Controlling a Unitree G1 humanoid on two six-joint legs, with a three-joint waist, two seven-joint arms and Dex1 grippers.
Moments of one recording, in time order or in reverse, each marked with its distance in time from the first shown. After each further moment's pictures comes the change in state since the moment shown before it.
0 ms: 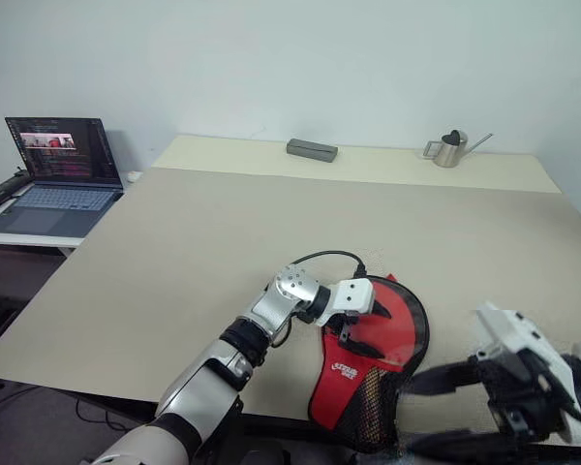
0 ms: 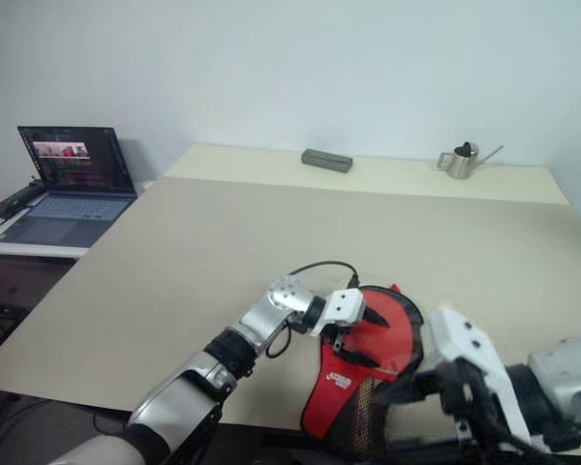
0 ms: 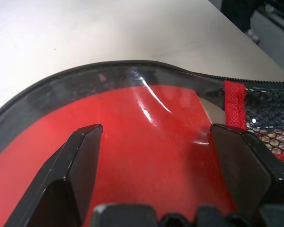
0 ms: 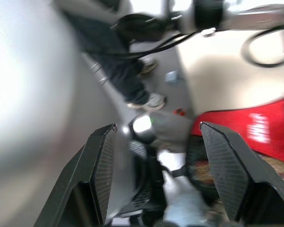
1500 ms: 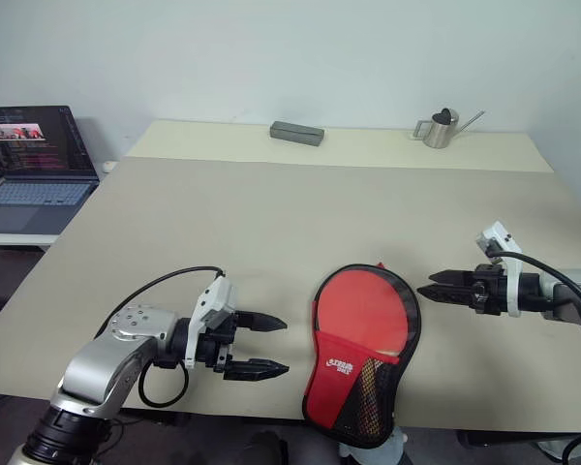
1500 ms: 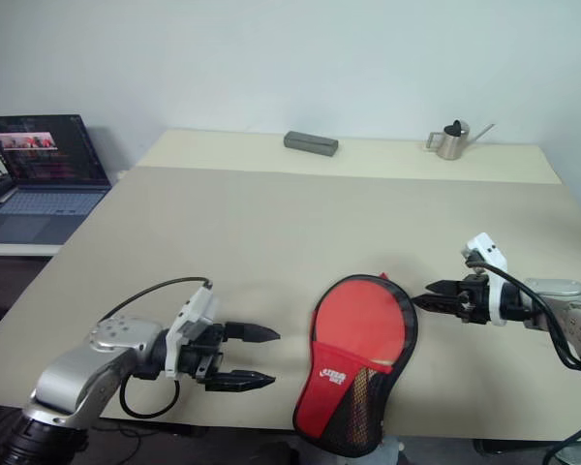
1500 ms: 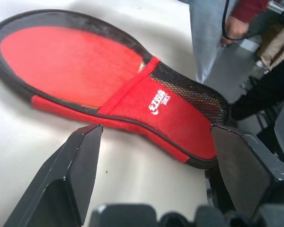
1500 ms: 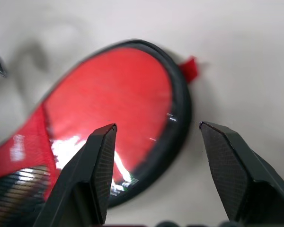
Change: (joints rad) left arm 0.598 0.600 0.438 -0.901 -0.572 0.627 0.036; right arm -0.564 0.446 0.446 0.716 -0.761 0.086 0.118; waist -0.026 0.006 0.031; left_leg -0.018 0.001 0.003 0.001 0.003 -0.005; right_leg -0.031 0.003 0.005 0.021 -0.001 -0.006
